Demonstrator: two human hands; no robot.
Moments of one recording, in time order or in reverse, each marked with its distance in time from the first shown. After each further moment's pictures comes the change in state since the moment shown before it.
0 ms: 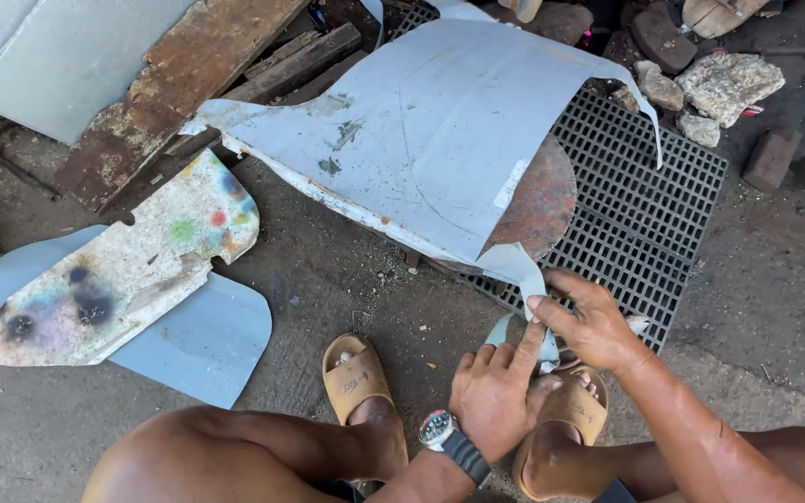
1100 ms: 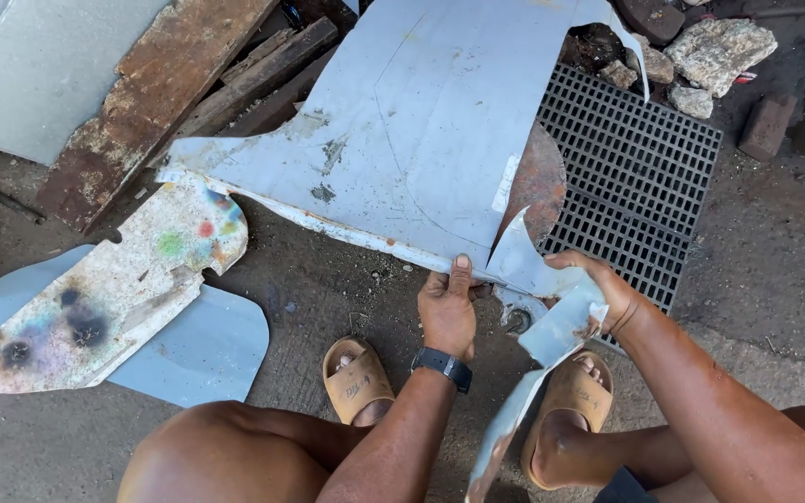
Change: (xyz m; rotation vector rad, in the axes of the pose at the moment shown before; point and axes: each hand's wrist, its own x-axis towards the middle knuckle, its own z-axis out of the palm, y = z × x) left_hand 0.081 -0.077 0.055 -1.420 0.491 -0.782; right_hand 0.075 0.091 0.008 0.974 0.033 0.415
